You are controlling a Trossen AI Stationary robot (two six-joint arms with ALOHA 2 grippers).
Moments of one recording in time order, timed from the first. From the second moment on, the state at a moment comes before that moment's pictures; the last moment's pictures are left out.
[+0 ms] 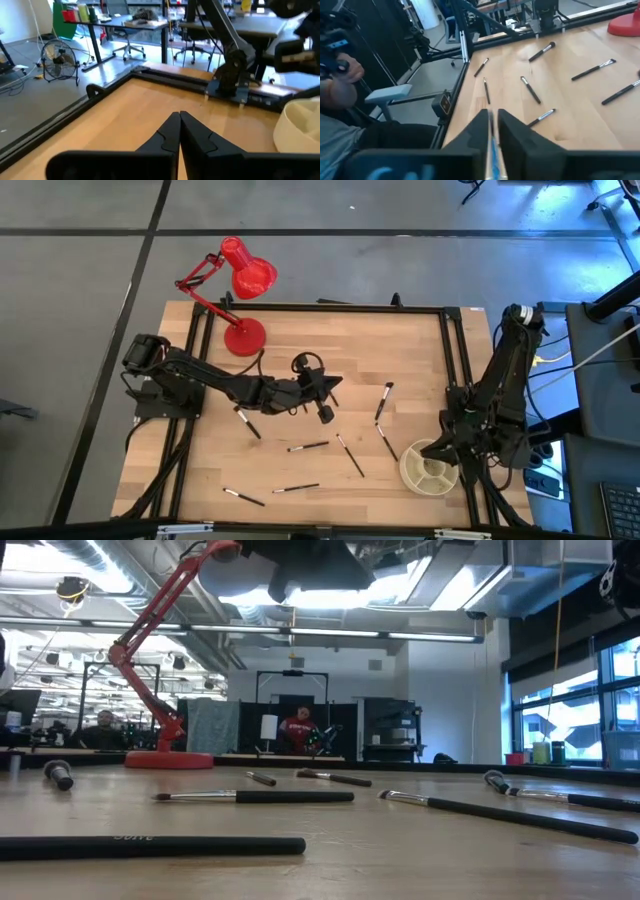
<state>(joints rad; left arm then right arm) -0.20 1.63 1.04 0.36 -0.67 -0.16 1.30 0.82 0.41 0.01 1.08 0.71</state>
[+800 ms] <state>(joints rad) -0.26 1.63 1.04 -0.01 -0.88 -0.33 0.98 0.49 0.44 -0.07 1.20 0.59</state>
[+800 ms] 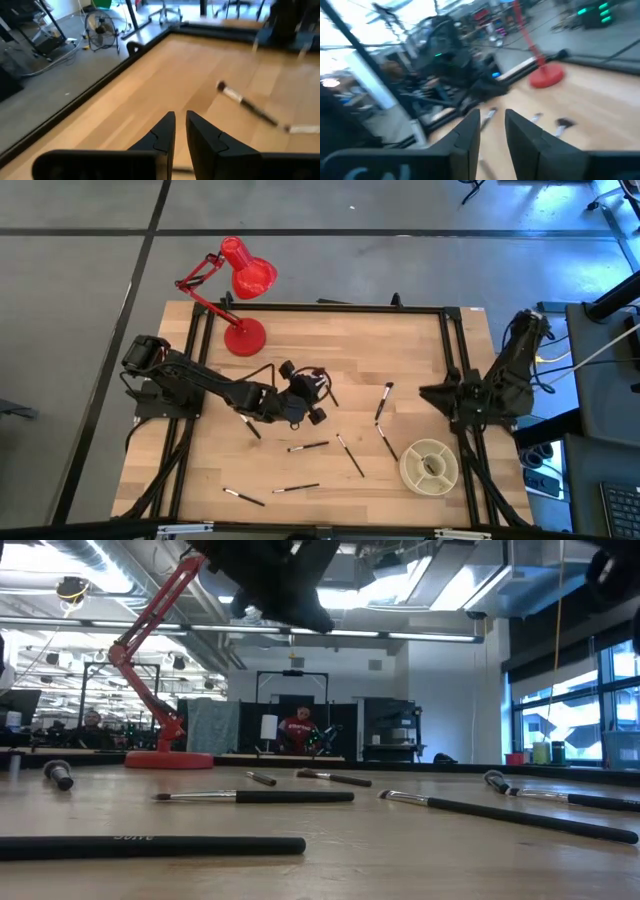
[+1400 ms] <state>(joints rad) -0.28 1.63 1.04 -0.26 -0.99 -0.57 0.41 0.81 0.48 -0.16 0.62 0.68</state>
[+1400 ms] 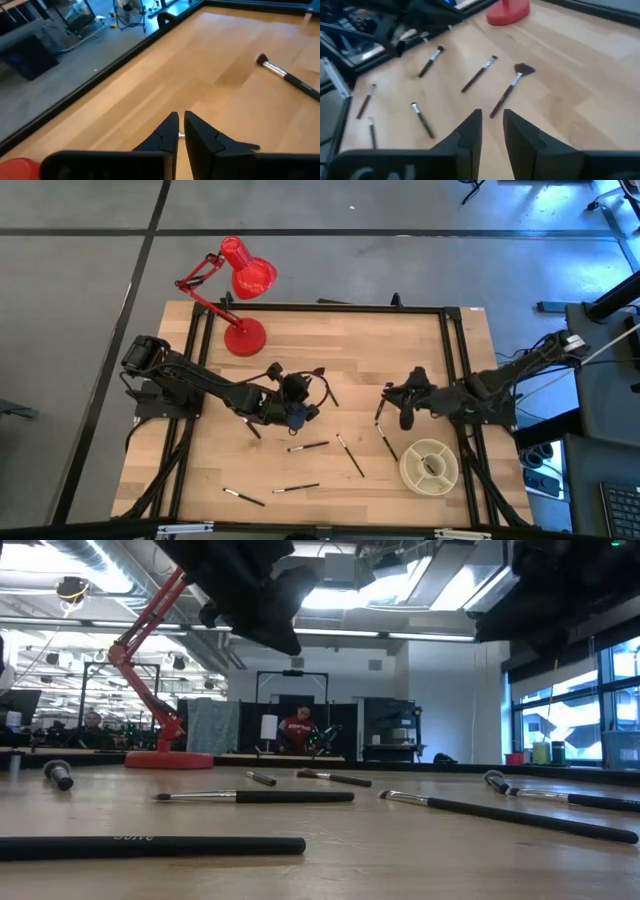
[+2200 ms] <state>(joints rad) -0.25 1.52 0.85 -0.21 -0.83 -0.42 0.05 1.24 0.95 -0.77 0.22 0.80</state>
